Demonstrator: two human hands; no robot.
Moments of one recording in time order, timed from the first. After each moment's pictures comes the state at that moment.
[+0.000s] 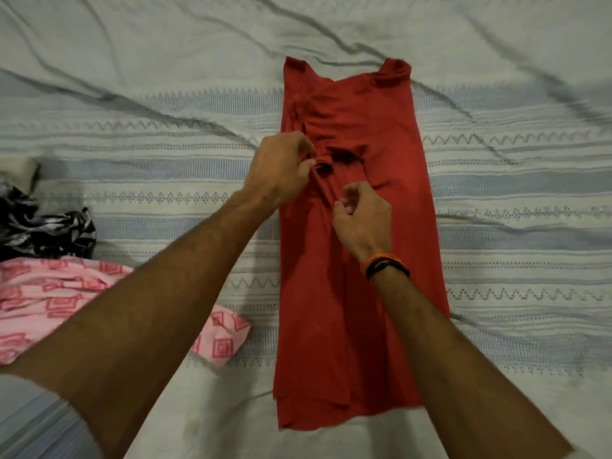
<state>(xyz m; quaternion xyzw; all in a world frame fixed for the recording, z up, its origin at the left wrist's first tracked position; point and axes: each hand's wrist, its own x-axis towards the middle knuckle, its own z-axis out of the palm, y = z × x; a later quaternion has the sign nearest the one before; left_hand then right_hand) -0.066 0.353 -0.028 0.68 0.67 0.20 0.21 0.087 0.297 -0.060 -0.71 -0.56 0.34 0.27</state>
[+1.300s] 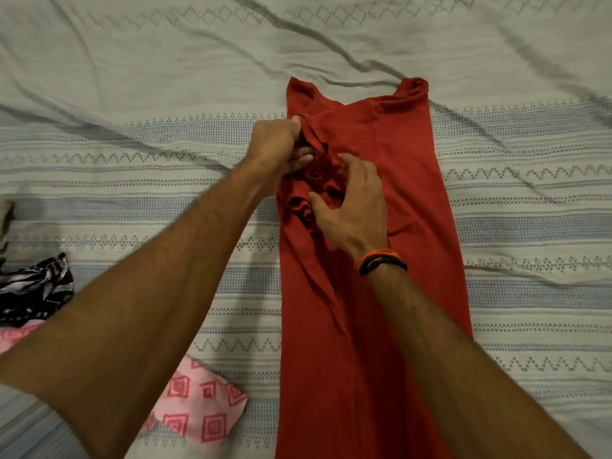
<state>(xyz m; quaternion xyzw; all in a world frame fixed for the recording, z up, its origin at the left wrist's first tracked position) -0.073 0.456 -0.037 0.25 0.69 0.41 0.55 0.056 0.385 -0.078 -0.65 -0.64 0.26 0.30</state>
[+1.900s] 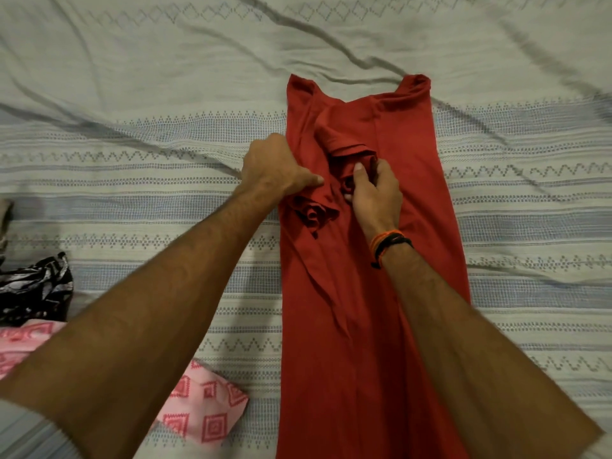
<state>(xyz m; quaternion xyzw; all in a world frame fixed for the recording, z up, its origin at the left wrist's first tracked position) -0.077 0.443 -0.053 0.50 0.82 0.05 0.27 0.070 0.415 -0.107 -0.71 -0.40 0.42 0.41</state>
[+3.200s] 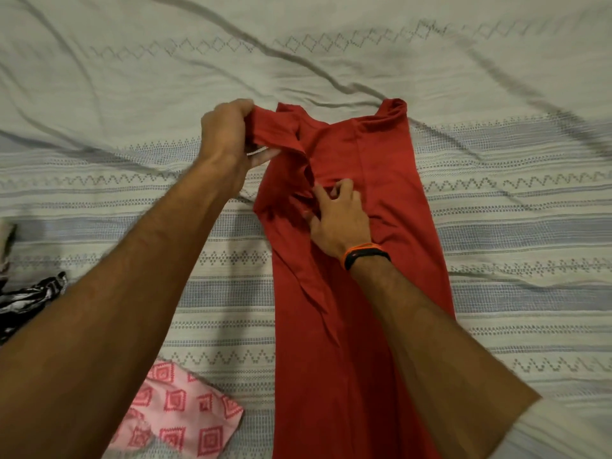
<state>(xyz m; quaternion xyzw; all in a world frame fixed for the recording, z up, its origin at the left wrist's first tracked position) -0.090 0.454 0.023 0.19 0.66 0.51 0.52 0.062 0.399 -0.095 -0.63 -0.73 0.23 0.09</state>
